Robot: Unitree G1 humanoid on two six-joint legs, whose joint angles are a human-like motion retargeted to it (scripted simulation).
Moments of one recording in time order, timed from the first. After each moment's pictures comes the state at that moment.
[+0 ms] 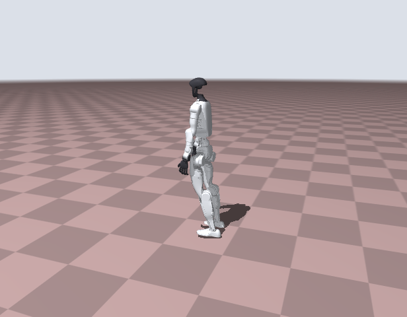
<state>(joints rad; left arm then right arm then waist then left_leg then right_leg) -0.21 0.16 -0.11 1.58 0.06 -0.21 -0.12 -0.27 -0.18 0.08 1.46 0.11 -0.20 -0.03 0.13 -0.09 0.02 0.10 -0.05 0.27 0.04 -0.31 -0.07 0.02 -0.12 -0.12 0.05 -0.15 0.21</state>
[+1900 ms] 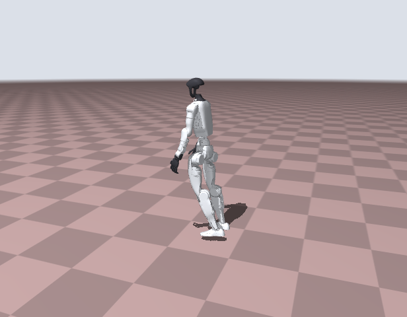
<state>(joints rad) -0.27 0.25 -0.16 1.41 0.11 -0.21 -0.08 -0.28 -0.15 0.12 1.43 0.09 -0.19 -0.03 0.16 -0.15 0.09 0.11 -0.03 0.37 0.20 -0.32 0.05 0.04 -0.12 0.03 0.10 -0.21 0.18</state>
